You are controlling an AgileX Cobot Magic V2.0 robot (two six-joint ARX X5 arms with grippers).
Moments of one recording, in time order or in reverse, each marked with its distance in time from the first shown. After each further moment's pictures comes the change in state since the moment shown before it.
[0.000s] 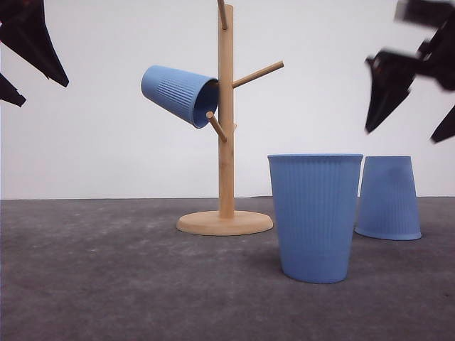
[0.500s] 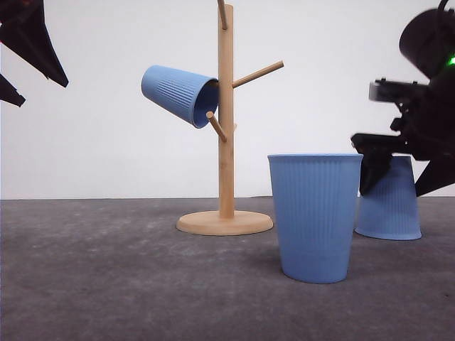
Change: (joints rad) left_arx 0.000 0.000 0.000 0.000 -0.004 0.000; right_arx 0.000 0.268 0.014 0.184 0.073 -0.014
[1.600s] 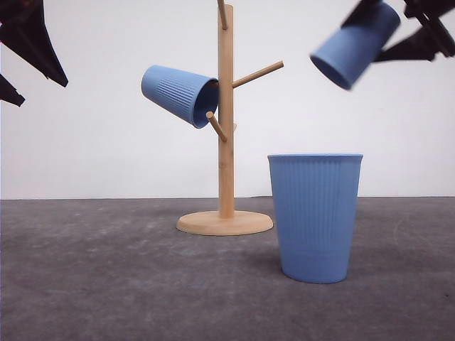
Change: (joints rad) left_arx 0.000 0.000 0.000 0.011 -0.003 -0.003; right_arx -0.125 -0.218 0.227 0.117 -0.563 0.534
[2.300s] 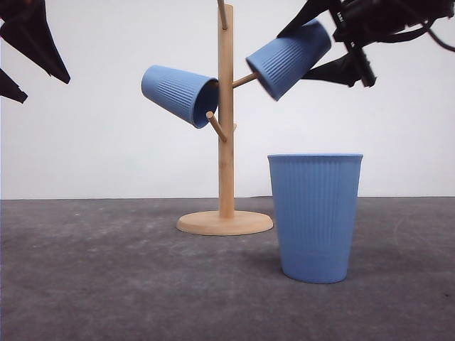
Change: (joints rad) left_arx 0.000 0.000 0.000 0.014 0.000 0.000; right_arx 0.192 0.198 0.000 0.253 0.037 0.148
